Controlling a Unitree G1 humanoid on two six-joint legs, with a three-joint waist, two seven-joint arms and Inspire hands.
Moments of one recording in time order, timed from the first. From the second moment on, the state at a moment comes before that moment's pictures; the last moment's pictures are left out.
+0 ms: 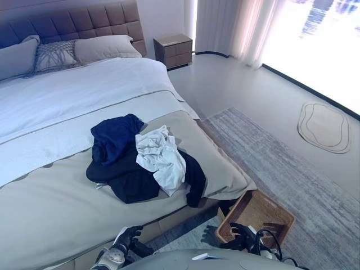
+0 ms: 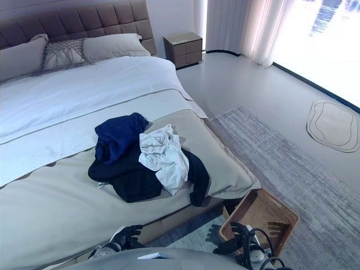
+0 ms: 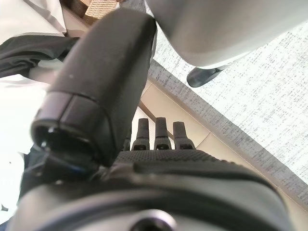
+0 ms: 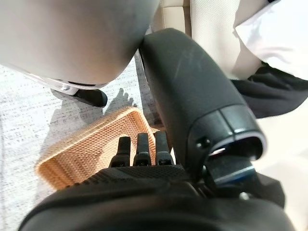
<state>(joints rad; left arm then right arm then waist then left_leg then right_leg) -0.02 0.21 -0.36 1.27 0.00 -0.14 0.05 0.00 -0.23 0.29 1.29 0.03 -0.21 -0.09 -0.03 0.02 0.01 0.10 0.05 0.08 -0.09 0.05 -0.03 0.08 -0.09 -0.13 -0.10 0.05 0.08</state>
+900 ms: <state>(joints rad) -0.02 0.21 -0.39 1.26 0.07 -0.16 0.23 -0.02 -0.22 0.31 1.29 0.00 -0.13 -0.12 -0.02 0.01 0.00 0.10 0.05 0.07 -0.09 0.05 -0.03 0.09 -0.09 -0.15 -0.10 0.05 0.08</state>
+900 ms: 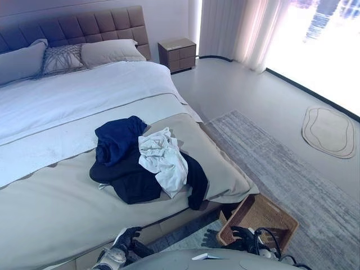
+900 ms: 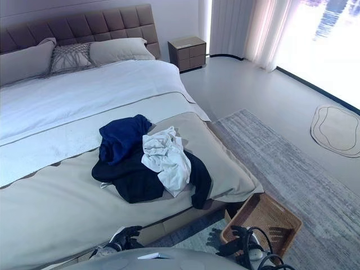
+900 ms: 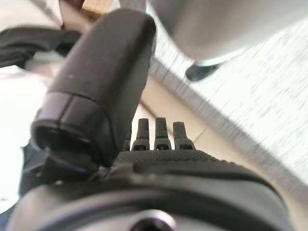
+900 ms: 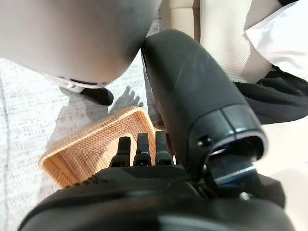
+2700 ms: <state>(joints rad) -0.20 0.48 -0.51 0.48 0.07 -0.42 0.52 -1.23 -0.49 0.61 1.24 -0.17 0.39 -0.29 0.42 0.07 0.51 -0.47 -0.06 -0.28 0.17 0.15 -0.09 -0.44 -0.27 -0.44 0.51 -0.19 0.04</state>
